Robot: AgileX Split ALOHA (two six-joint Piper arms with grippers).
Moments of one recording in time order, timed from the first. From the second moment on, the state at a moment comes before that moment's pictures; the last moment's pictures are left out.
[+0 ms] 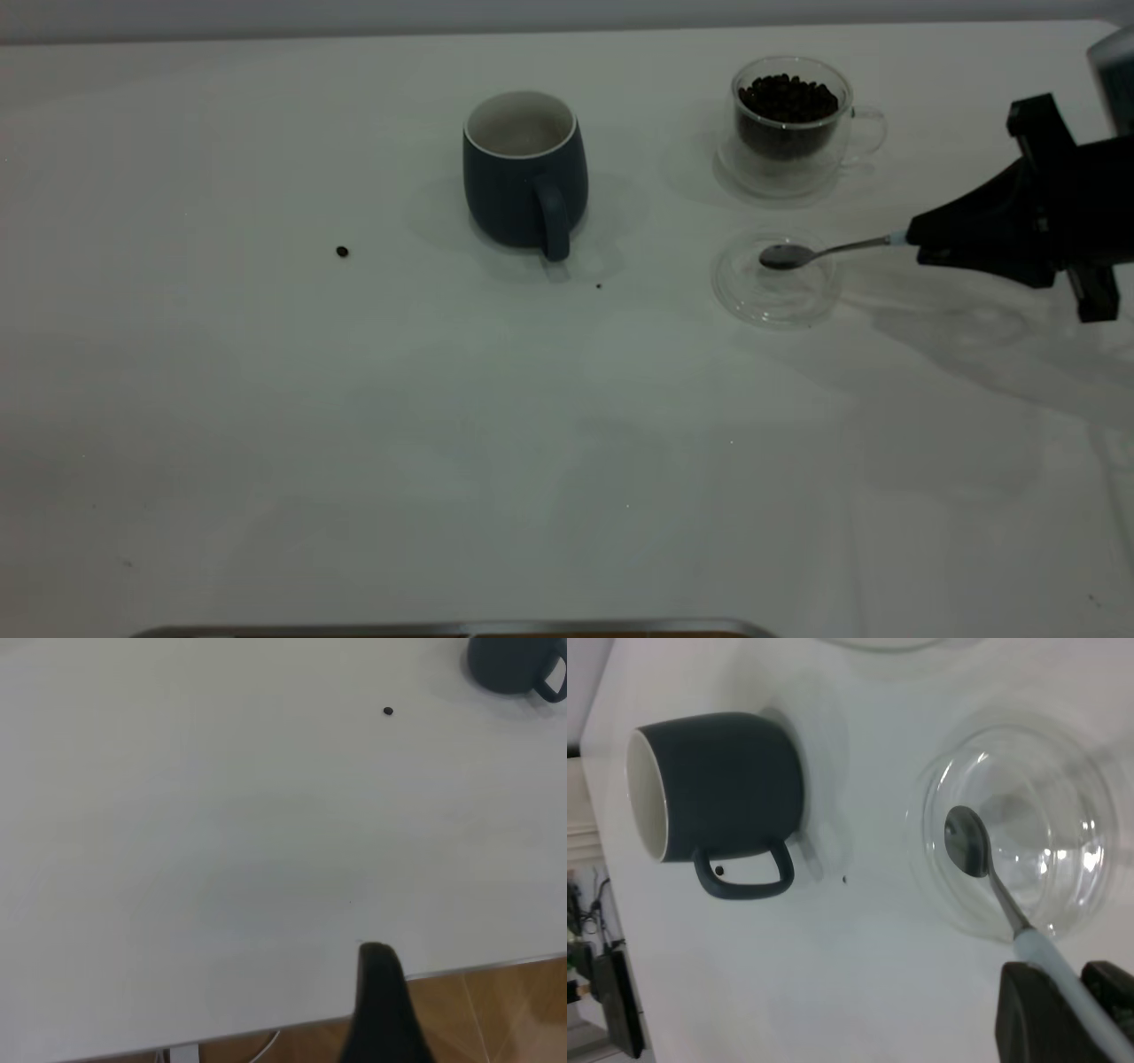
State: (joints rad) left arm -0.07 -0.02 -0.49 -0.06 1.14 0.07; right arm -0.22 2.34 -0.82 1.78 0.88 -1.47
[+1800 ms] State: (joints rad) left arm -0.07 -0.02 -0.49 -0.06 1.14 0.07; right arm -0.22 2.52 -0.92 1.74 1.10 -1.56
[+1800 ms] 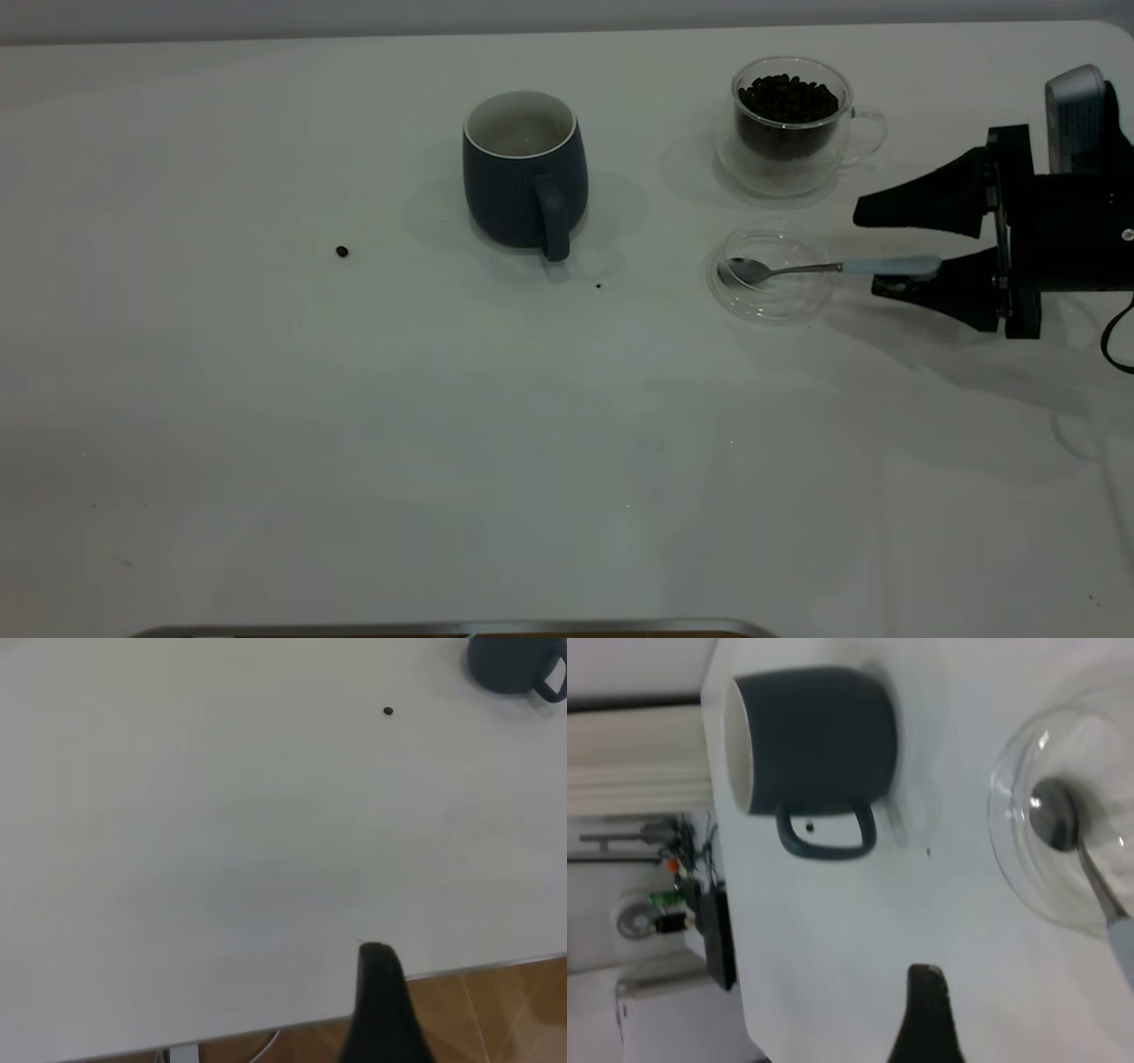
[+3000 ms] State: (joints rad) left arm -0.07 -0.02 -0.49 -0.06 1.14 0.07; right arm -0.31 2.36 -0.92 1.51 0.94 -1.38
